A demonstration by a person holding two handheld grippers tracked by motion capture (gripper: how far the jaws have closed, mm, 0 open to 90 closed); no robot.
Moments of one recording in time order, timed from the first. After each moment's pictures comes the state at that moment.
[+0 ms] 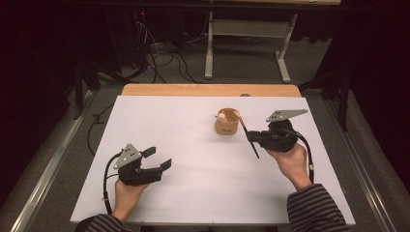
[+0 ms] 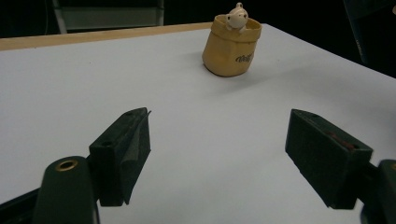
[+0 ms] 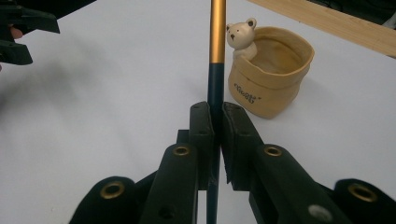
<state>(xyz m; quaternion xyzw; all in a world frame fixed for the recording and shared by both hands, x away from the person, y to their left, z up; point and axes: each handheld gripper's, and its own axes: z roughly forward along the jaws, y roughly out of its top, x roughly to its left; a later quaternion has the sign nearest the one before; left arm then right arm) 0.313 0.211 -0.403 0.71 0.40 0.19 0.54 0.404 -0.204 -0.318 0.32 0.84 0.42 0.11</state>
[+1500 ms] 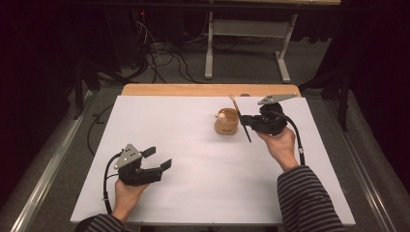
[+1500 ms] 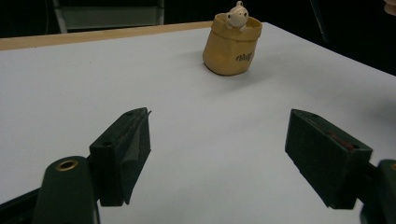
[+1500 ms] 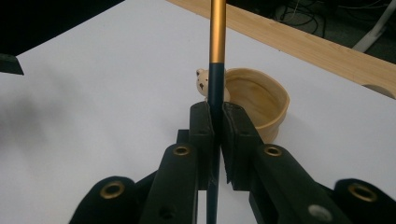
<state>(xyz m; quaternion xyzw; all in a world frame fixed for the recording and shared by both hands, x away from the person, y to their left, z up) 0.313 0.211 -0.403 0.71 0.40 0.19 0.54 0.448 -0.184 -0.311 0.34 0.83 0.43 0.12</state>
